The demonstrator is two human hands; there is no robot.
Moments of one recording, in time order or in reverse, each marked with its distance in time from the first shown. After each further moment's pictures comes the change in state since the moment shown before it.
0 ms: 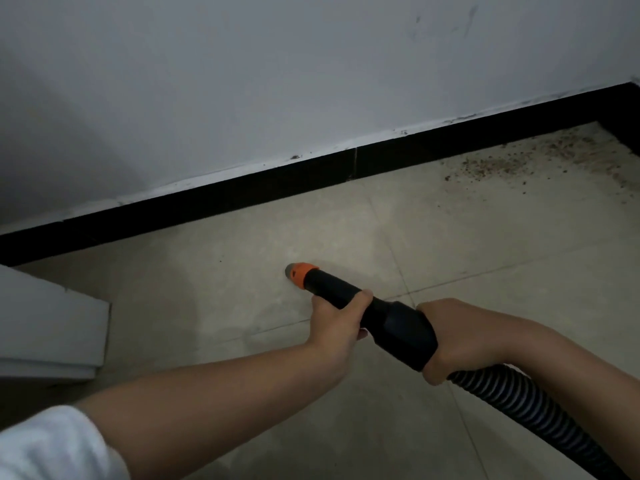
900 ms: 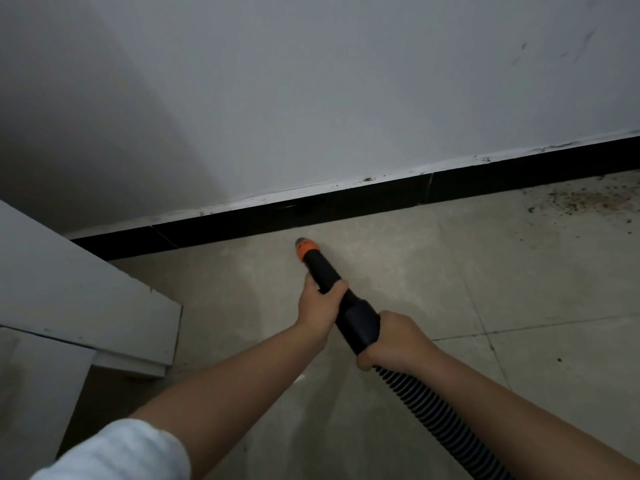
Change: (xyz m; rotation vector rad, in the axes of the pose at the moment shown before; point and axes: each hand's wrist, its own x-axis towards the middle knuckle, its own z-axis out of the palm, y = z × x) left_hand 0.061 0.045 -0.096 0.131 0.202 0.214; right_hand 0.108 -0.102 0.047 0.258 0.158 -0.080
